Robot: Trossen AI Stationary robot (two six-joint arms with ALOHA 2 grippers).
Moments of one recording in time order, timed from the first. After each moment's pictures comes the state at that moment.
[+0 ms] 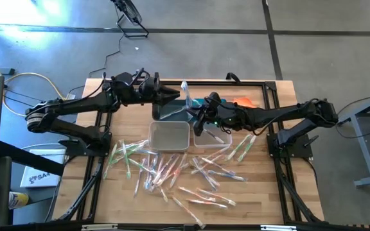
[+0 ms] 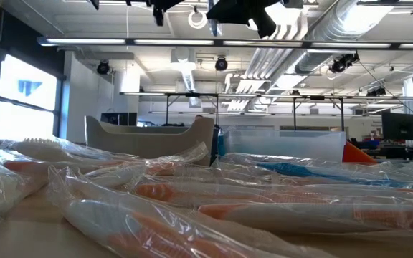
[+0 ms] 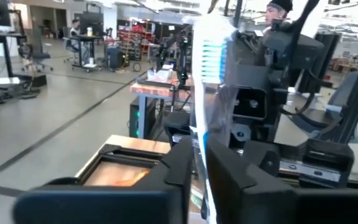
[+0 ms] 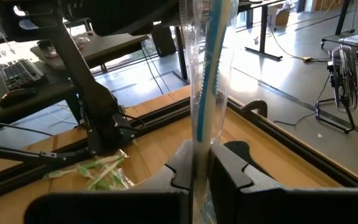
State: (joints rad) left arm 0.32 1.16 0.98 0.29 0.23 -0.12; right arm 0.02 1.45 1.10 0.14 0.41 0.29
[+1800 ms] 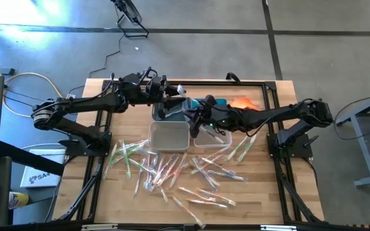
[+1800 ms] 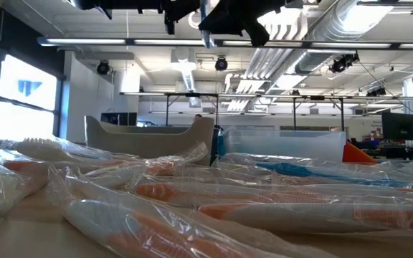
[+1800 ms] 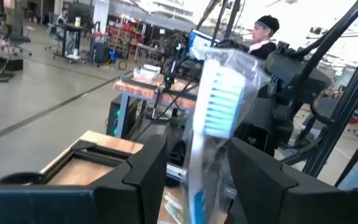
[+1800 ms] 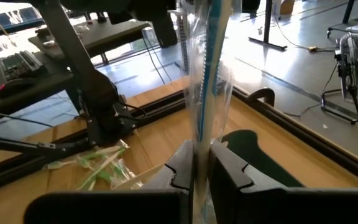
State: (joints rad) left arm 0.32 1.26 0.98 0.43 0.28 -0.27; right arm 0.01 1.51 1.10 0.17 0.39 0.31
